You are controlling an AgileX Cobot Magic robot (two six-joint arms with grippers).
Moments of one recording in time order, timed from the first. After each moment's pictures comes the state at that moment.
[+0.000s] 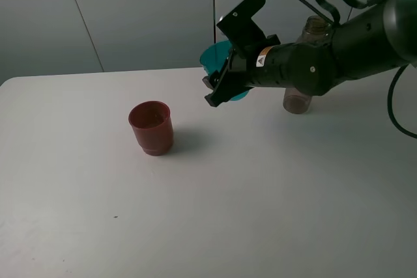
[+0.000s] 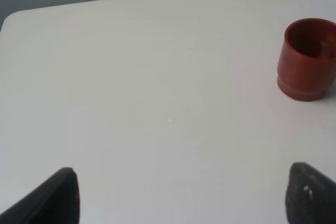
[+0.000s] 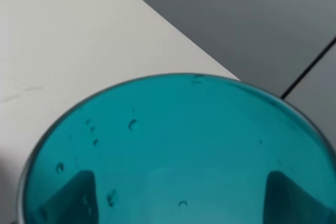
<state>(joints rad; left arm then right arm) -0.14 0.00 -0.51 0.09 1.08 -0.05 0.59 1.83 -0.86 0.04 -0.36 -0.32</state>
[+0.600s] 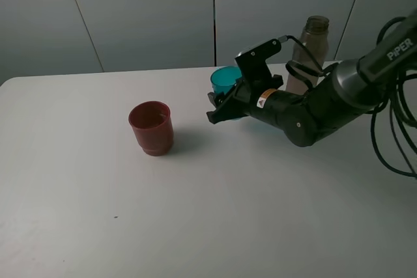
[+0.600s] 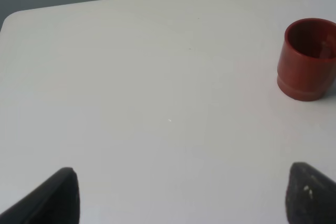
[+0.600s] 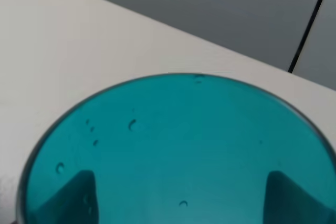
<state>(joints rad) -0.14 0.00 -0.51 0.09 1.08 -0.05 0.58 2.10 -0.81 0.06 -0.76 -0.12</state>
